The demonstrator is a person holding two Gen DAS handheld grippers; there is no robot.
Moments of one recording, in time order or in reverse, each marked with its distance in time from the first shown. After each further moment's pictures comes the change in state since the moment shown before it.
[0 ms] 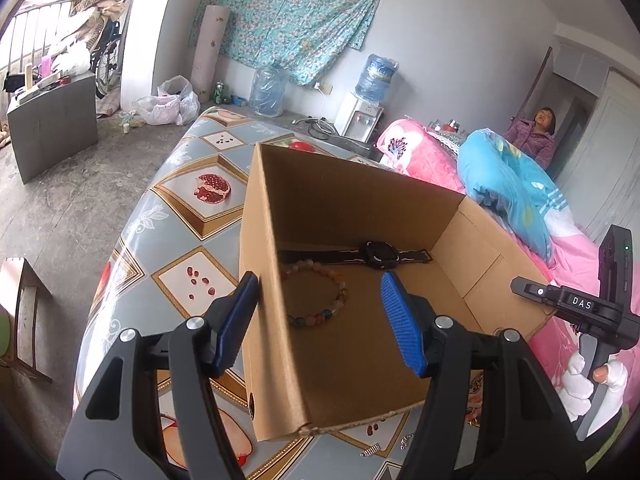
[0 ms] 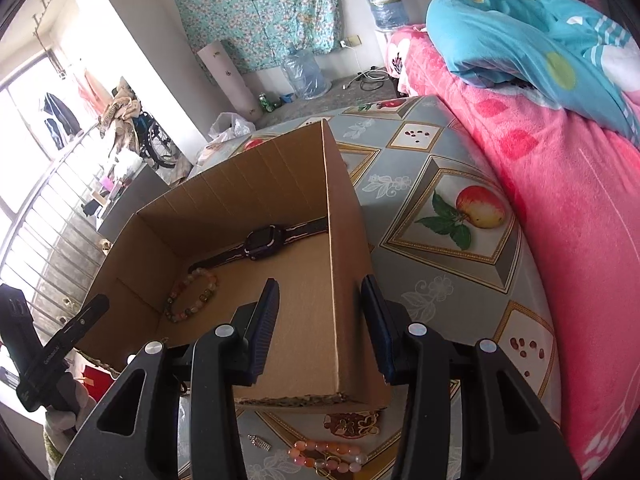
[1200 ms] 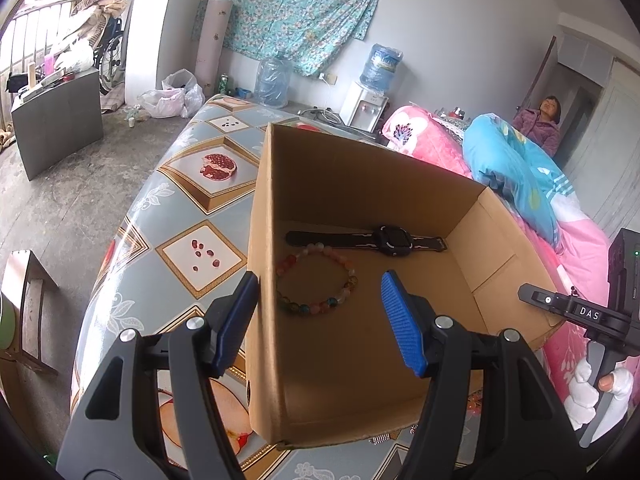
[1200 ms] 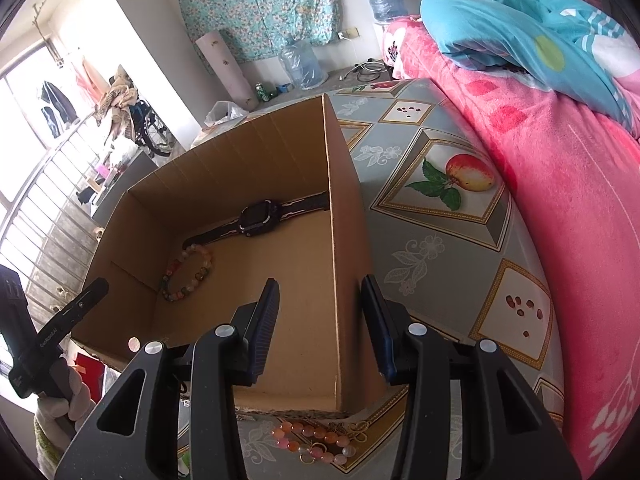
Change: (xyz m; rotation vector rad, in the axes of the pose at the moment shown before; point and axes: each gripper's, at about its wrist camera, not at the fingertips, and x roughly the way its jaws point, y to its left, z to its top) left arm -0.001 -0.002 -0.021 0.006 0.029 0.023; right arm -0.004 -0.003 -0.031 -0.006 0.030 -0.021
